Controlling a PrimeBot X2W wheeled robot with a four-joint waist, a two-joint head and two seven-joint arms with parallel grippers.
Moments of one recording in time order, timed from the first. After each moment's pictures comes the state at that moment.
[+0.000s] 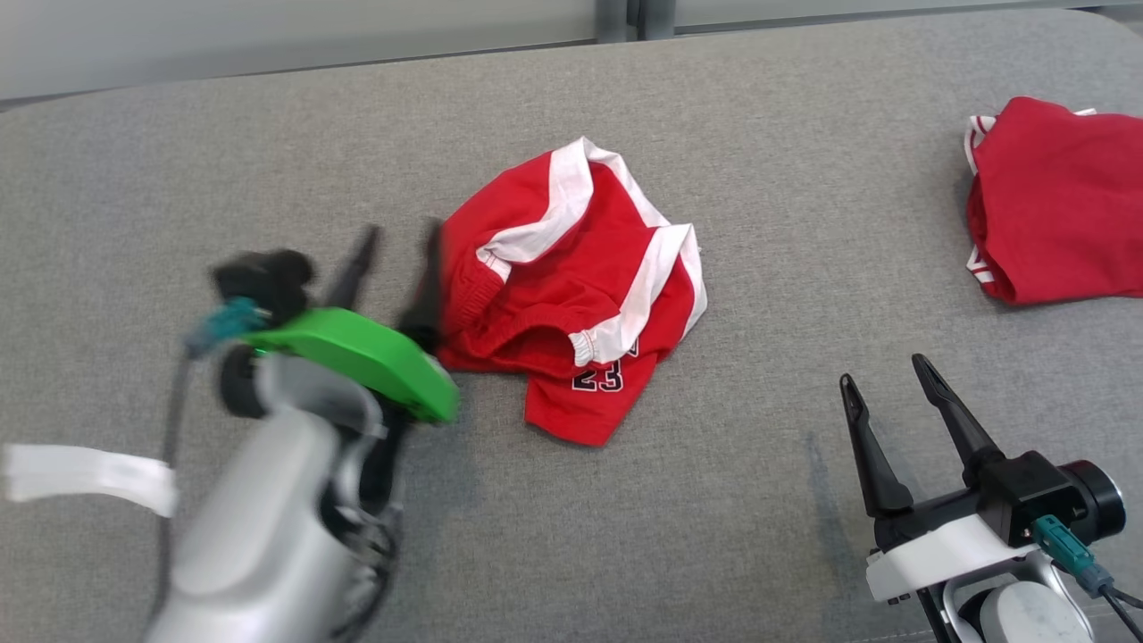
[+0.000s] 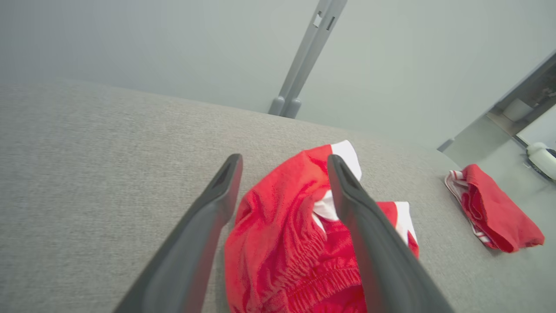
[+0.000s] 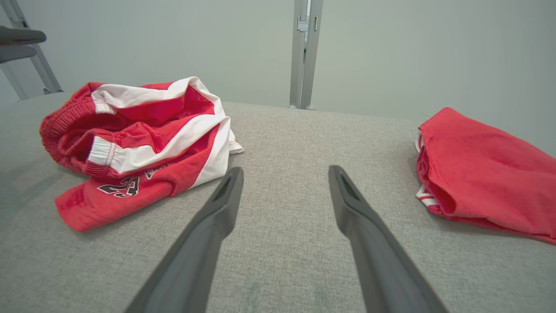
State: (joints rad) left arm -0.54 0.24 -0.53 0.31 -0.85 0.11 -0.05; right arm -0.01 -0.13 0.08 0.04 0.06 0.13 -0.26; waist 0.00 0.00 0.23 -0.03
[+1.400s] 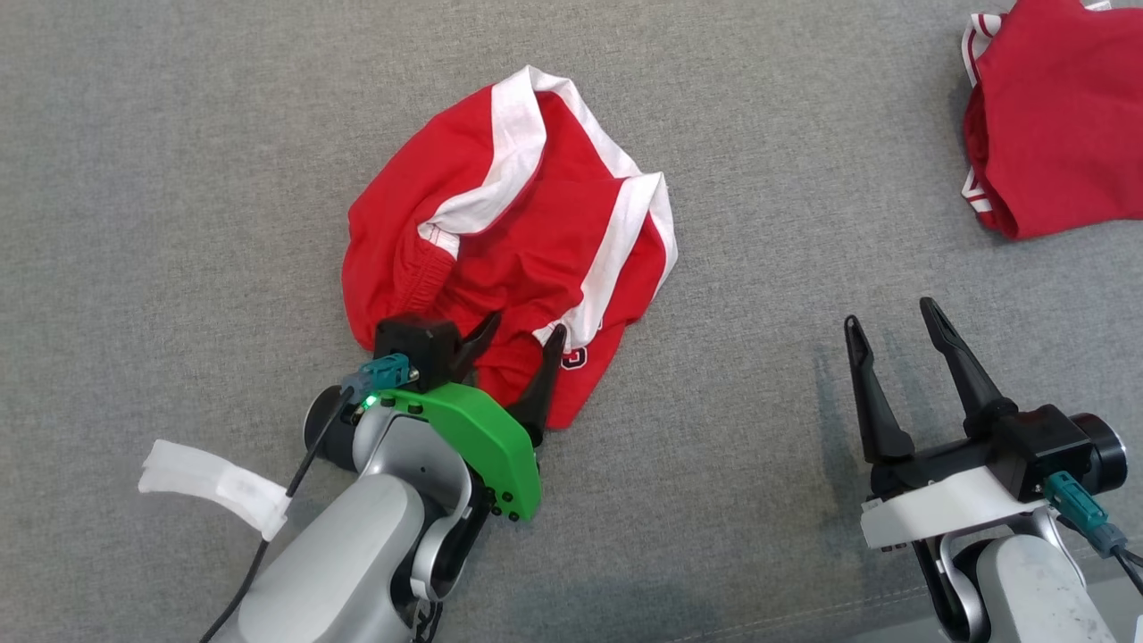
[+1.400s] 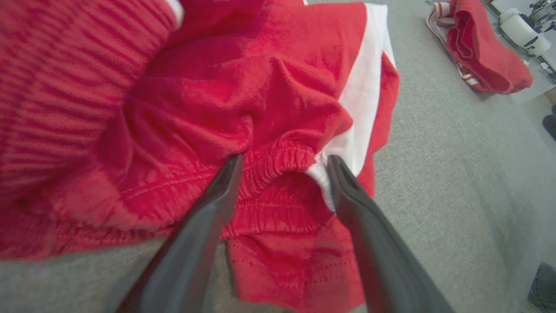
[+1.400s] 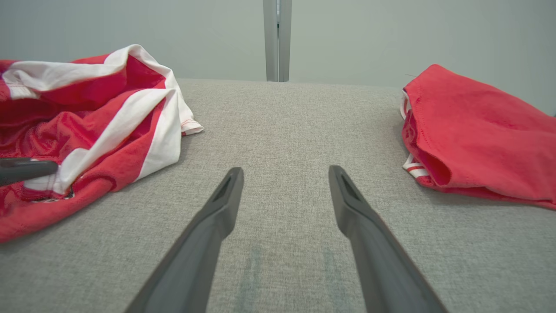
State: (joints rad) left arm -0.48 0.25 -0.75 0.16 -0.74 0.19 0.10; right arm -0.09 -0.10 0.06 0.03 0.07 0.13 -0.26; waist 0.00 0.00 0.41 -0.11
